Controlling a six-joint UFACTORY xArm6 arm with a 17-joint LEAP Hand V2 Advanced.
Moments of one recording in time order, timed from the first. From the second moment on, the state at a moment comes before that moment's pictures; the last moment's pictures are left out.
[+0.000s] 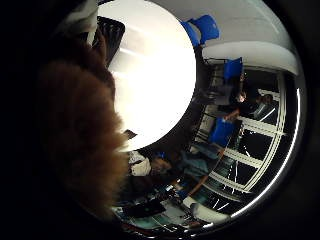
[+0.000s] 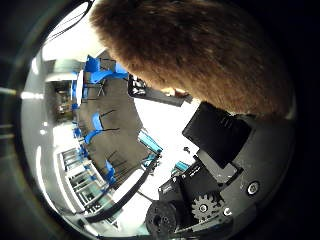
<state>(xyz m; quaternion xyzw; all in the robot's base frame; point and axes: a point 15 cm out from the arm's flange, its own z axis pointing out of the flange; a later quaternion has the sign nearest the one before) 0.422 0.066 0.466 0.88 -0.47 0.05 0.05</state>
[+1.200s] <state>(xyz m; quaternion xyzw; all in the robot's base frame) 0.440 0.133 0.395 0.88 -0.48 -0.03 0.05</state>
